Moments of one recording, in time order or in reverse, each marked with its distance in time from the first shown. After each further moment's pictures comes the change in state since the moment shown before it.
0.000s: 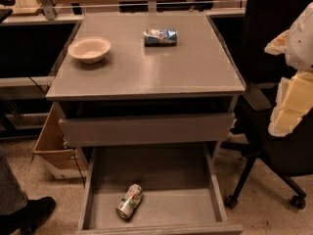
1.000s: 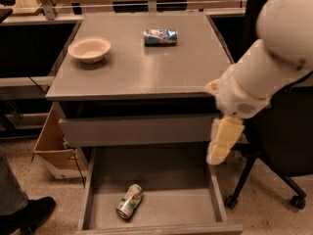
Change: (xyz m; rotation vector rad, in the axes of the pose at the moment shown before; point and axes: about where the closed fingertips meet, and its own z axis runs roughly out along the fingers) arm -0.064 0.035 0.122 -0.120 -0.139 -0.117
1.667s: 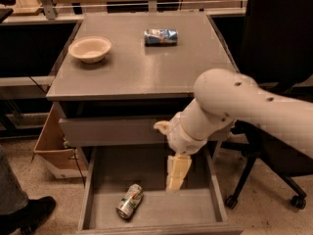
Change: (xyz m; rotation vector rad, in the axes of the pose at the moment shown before) arm -0.060 0.038 0.153 -0.154 -0.184 -0.227
